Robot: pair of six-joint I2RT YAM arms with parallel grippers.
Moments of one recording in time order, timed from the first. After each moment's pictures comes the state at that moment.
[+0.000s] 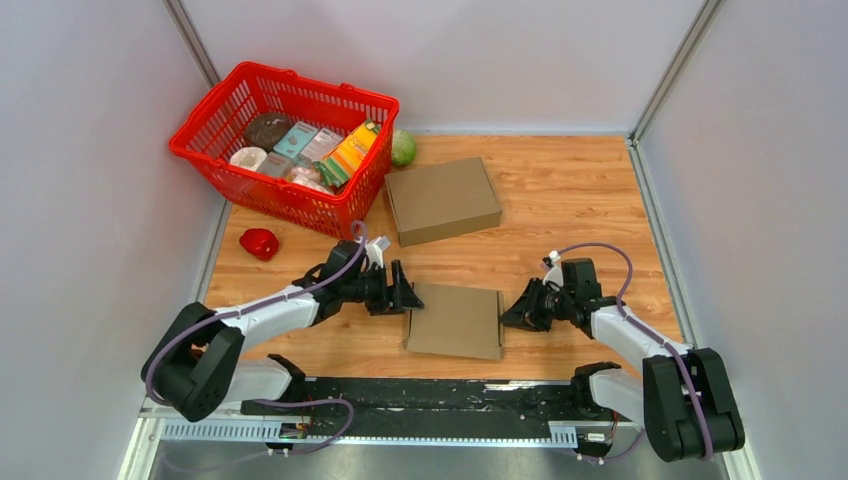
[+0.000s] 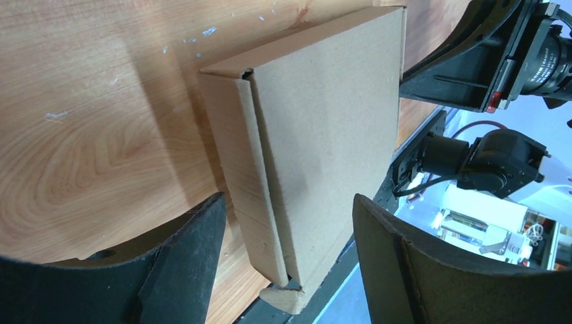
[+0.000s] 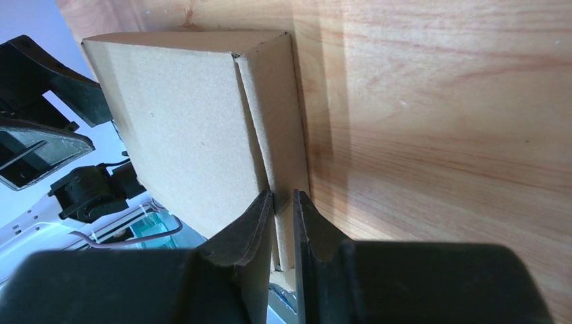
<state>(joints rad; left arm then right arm) -0.58 1.26 0.47 0.07 0.51 -0.78 0.16 1.11 0.31 -0.18 -0.67 0.67</state>
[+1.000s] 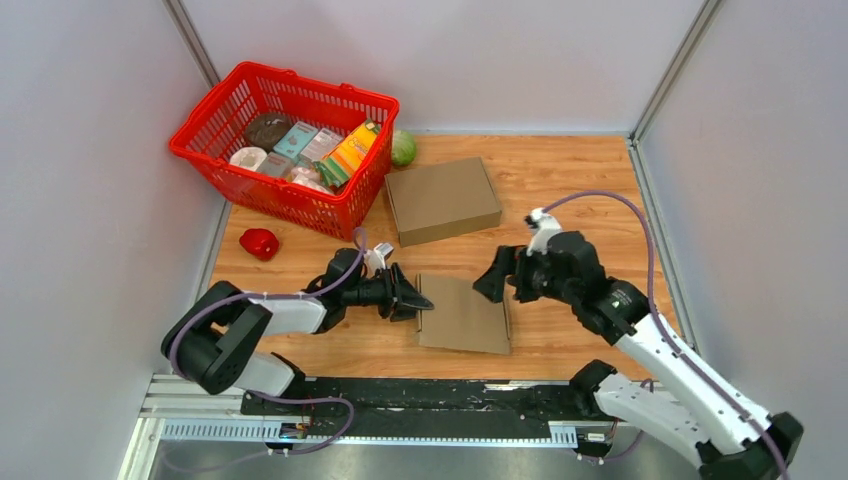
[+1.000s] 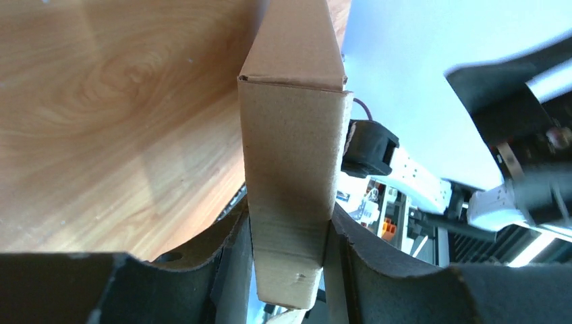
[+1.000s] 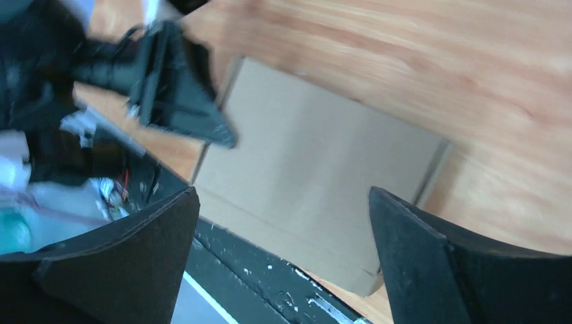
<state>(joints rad) -0.59 1.44 0.35 0.60 0.73 -1.25 0.51 0.80 0.72 -0.54 -0.25 0.58</state>
